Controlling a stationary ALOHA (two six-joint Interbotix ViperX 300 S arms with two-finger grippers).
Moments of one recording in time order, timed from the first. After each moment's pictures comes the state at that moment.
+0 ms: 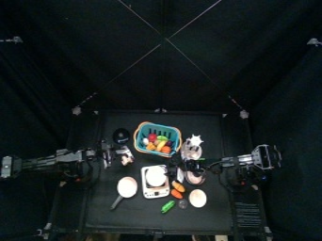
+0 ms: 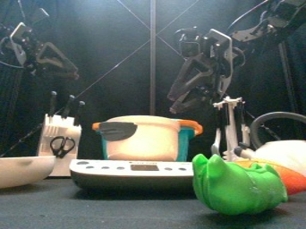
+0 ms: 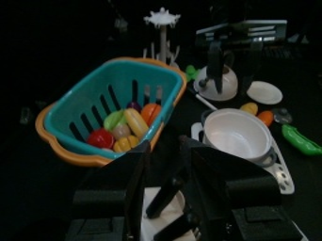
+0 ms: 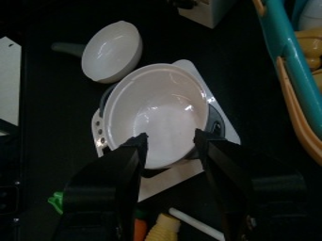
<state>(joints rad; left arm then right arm) 0.24 -0.95 1.19 0.04 -0.05 0.01 -0.01 -0.10 0.72 0.35 0.00 0.03</state>
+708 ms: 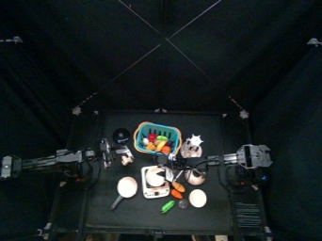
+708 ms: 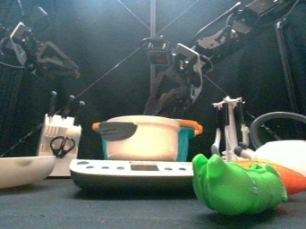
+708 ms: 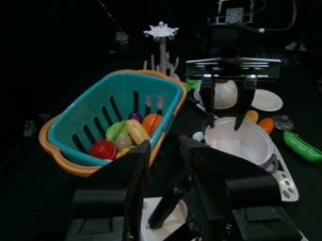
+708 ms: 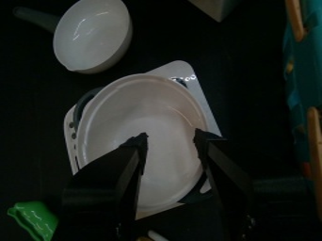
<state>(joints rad) 0.25 -0.95 1.20 0.04 -0.03 0.02 -0.07 0.05 0.51 0.18 0.17 0.02</state>
